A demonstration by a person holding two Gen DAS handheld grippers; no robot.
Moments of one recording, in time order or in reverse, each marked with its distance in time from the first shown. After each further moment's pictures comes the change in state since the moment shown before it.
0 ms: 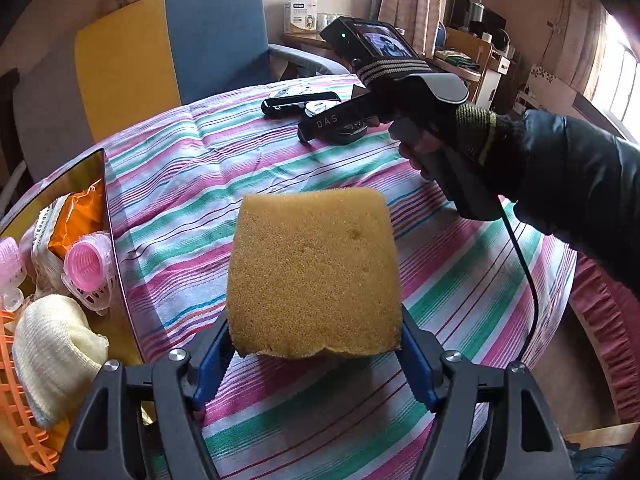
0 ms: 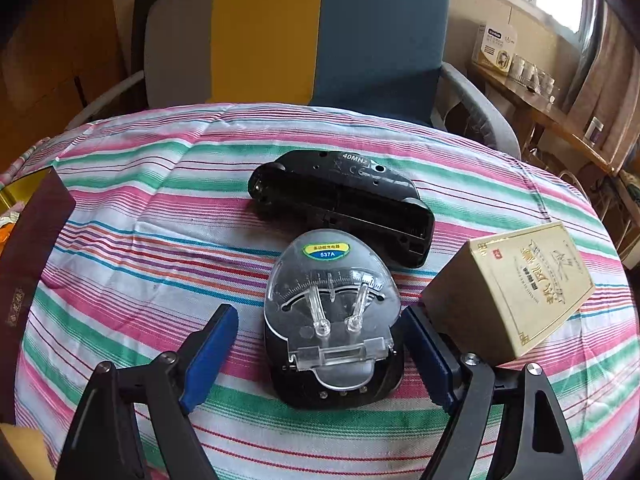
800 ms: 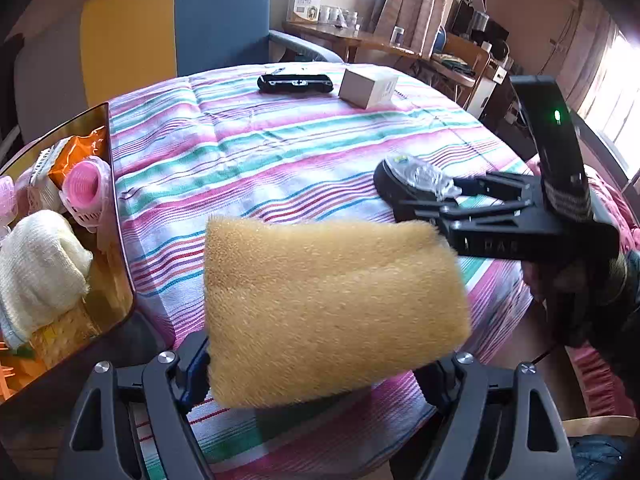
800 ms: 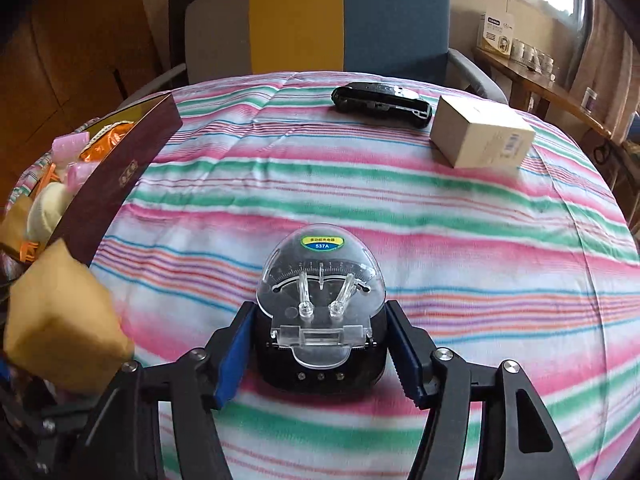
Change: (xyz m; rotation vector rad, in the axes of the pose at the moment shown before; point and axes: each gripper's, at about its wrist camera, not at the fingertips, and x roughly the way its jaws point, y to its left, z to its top) left arm -0.018 -0.001 -0.030 -0.095 0.017 -0.100; right arm -0.121 0.038 -0.151 0.012 0.018 0.095
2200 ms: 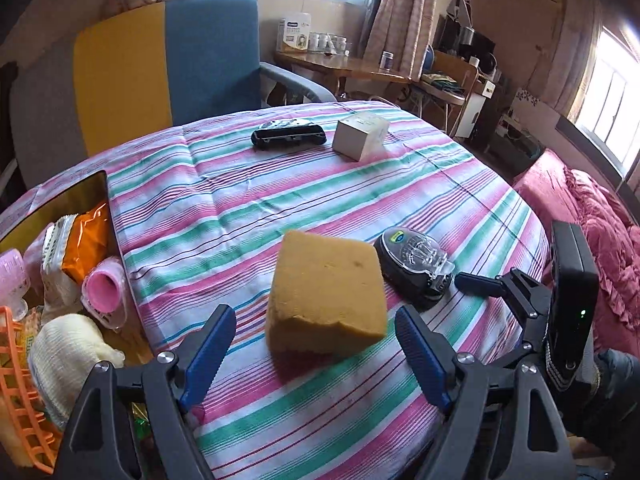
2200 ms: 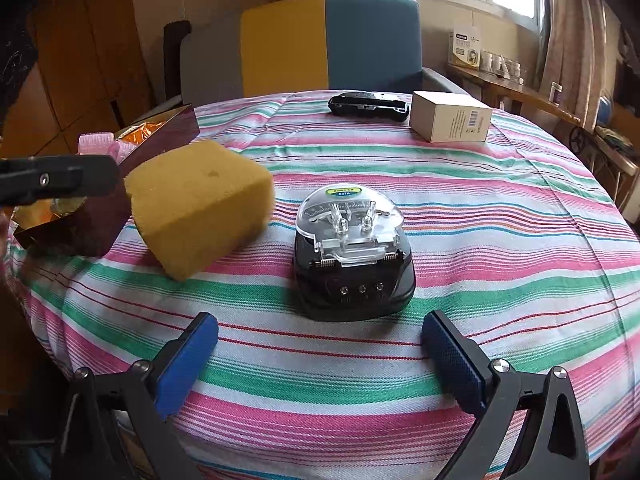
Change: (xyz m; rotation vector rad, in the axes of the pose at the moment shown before) left arm -0.011 -0.009 0.049 0.074 -0.073 0.011; right arm -0.023 0.023 -0.056 0.050 -0.141 -0.031
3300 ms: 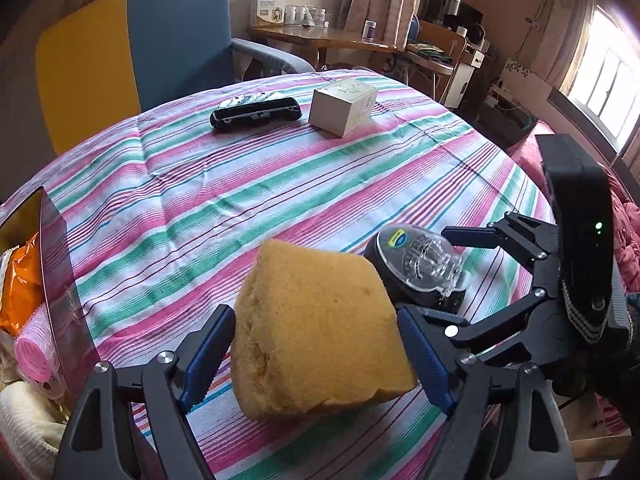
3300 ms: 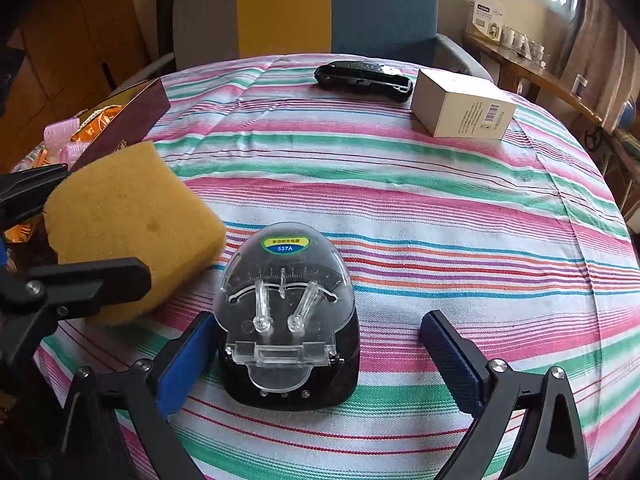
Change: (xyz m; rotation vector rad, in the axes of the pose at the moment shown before) left arm 0.060 -0.009 0.022 0.032 0.102 -0.046; right arm 0.037 -0.035 0.050 -0.033 0.176 -0.015
